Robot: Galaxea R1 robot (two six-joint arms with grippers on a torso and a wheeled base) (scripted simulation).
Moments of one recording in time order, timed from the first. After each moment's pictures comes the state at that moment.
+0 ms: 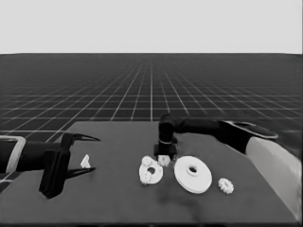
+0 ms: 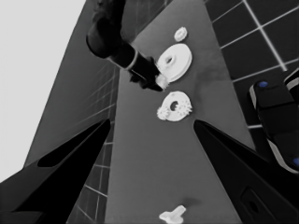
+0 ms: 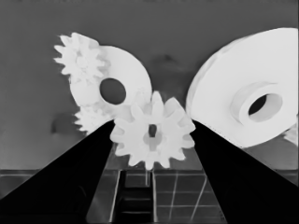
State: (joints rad) left arm -0.34 1.75 -0.42 0.31 0.68 0.35; right arm 0.01 2.88 -1.51 -0.18 -1.53 1.37
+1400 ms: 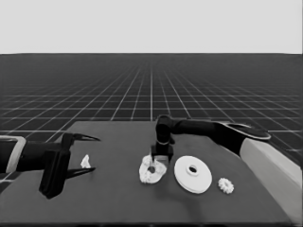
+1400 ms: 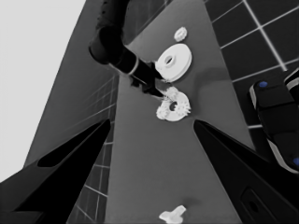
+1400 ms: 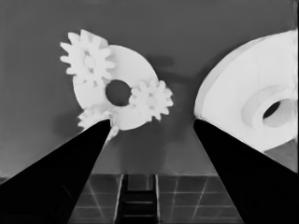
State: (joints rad) left arm -0.34 1.75 -0.42 0.31 0.68 0.35; right arm -0.01 2.92 -1.57 -0.20 -1.53 1.35
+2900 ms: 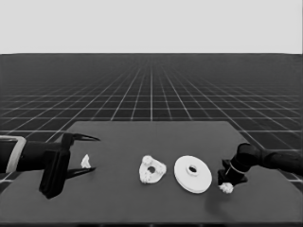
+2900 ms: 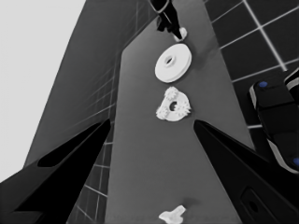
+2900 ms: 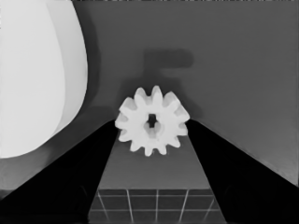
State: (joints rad) left arm -0.34 1.75 -0.42 0.31 0.68 0.35; right arm -0.24 2.08 -1.22 -0.34 -1.30 0.91
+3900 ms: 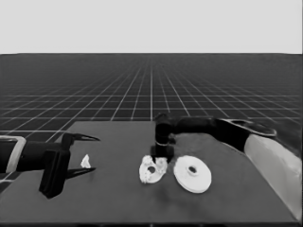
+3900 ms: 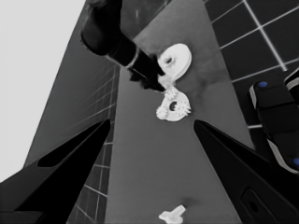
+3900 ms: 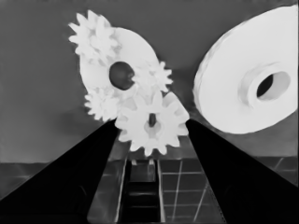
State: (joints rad) left arm -0.34 1.75 -0.42 0.31 0.68 0.35; right arm 0.03 2.90 -1.43 -0.17 -1.56 1.49
